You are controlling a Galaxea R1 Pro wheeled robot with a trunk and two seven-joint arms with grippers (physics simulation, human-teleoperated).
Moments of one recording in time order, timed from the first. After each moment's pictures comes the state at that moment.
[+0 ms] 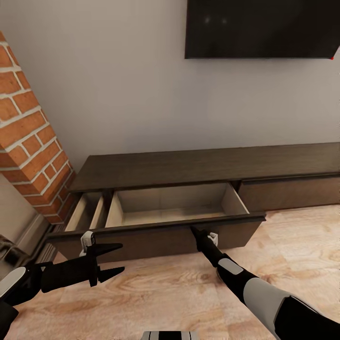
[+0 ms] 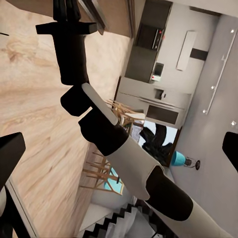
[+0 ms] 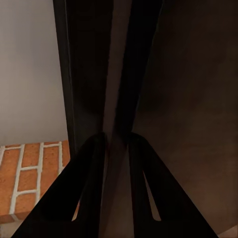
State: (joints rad) left arm -0.25 0.56 -0.23 -1.58 2.22 1.00 0.16; right arm -0.83 0.01 0.86 -0.18 -2.01 0.12 0.71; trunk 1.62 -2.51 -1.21
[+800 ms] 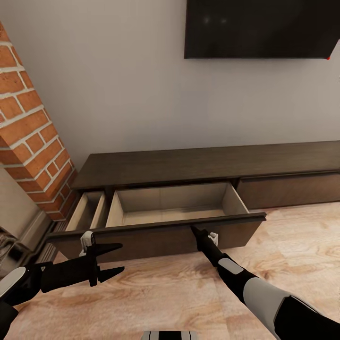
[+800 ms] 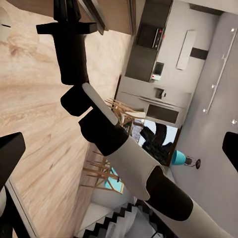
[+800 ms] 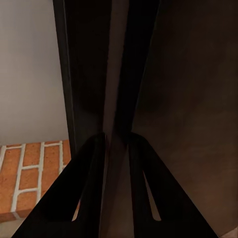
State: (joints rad) left arm -0.25 0.56 -0.23 -1.58 2.22 1.00 0.16; right arm -0.84 0.01 0.85 -0.18 -2.01 0.12 0.70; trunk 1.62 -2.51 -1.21
